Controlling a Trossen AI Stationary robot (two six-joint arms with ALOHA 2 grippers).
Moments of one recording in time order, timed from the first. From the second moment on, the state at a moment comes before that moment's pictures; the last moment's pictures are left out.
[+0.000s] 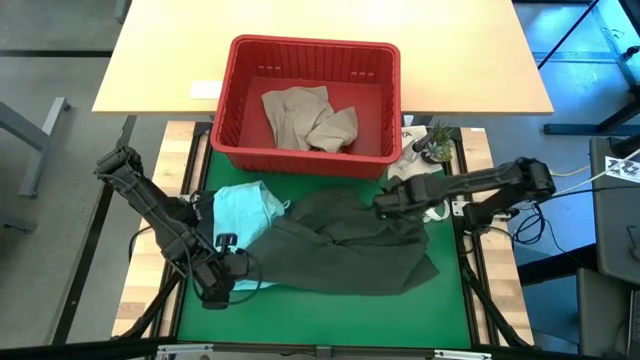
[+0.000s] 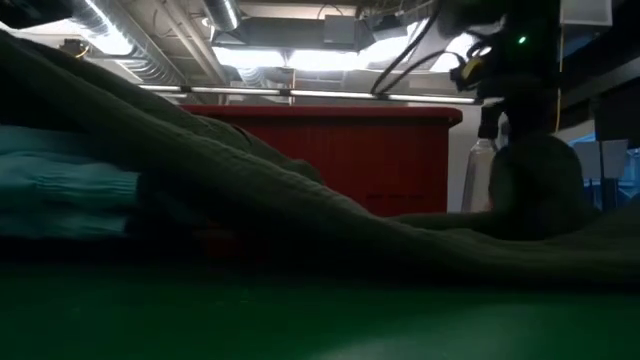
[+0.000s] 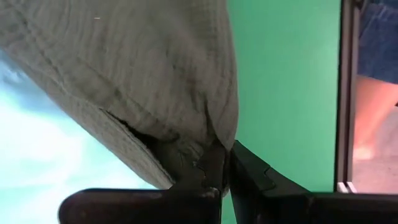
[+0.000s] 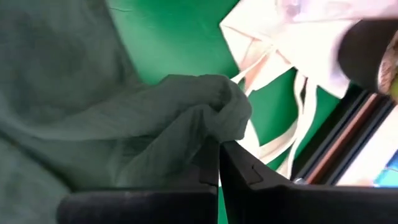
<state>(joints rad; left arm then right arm) -0.77 1.37 1.10 -1.00 -0.14 -0.79 0.06 1.49 1.13 -1.33 0.31 0.87</state>
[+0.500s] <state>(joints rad) -0.83 1.37 1.10 -0.92 -0.13 -0.94 -0.21 1.50 1.13 -1.37 0.43 0.79</state>
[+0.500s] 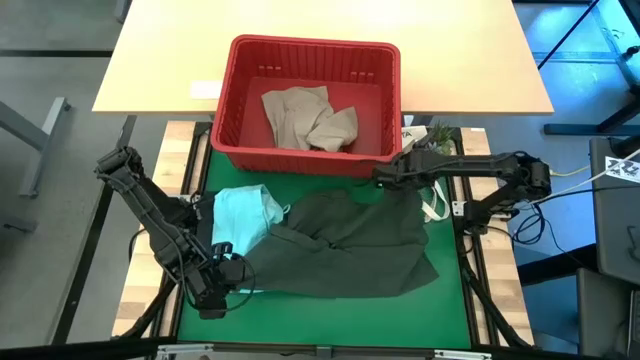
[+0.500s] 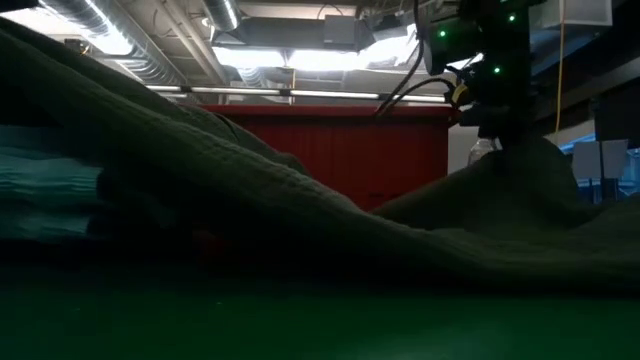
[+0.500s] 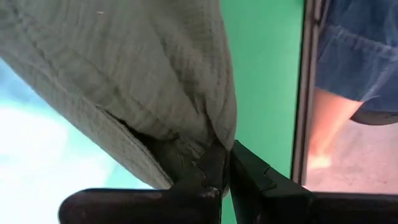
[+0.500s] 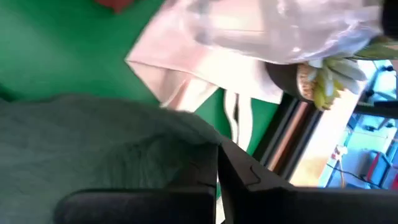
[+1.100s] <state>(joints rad) -0.82 1.37 1.10 -0.90 -0.18 -1.15 -0.28 1.50 1.13 -1.36 0.36 0.73</state>
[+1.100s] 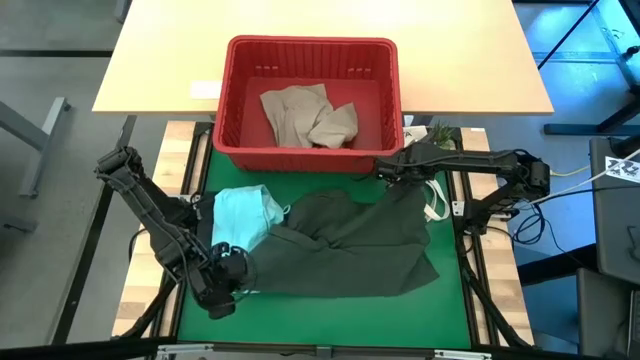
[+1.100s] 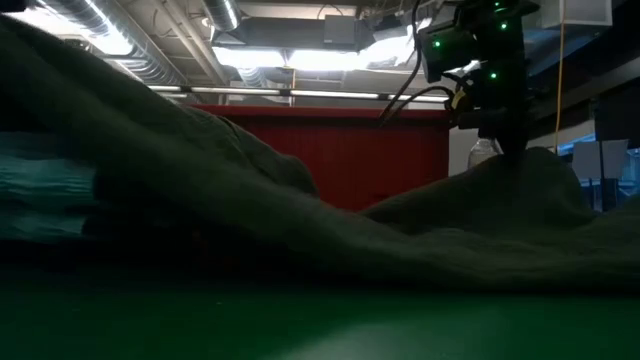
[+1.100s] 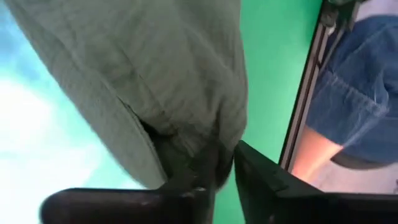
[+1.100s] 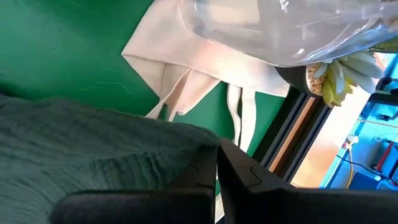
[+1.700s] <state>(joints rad) -0.75 1.37 1.10 -0.86 -0.57 -1.10 -0.28 1.50 1.13 -1.36 0.35 0.73</state>
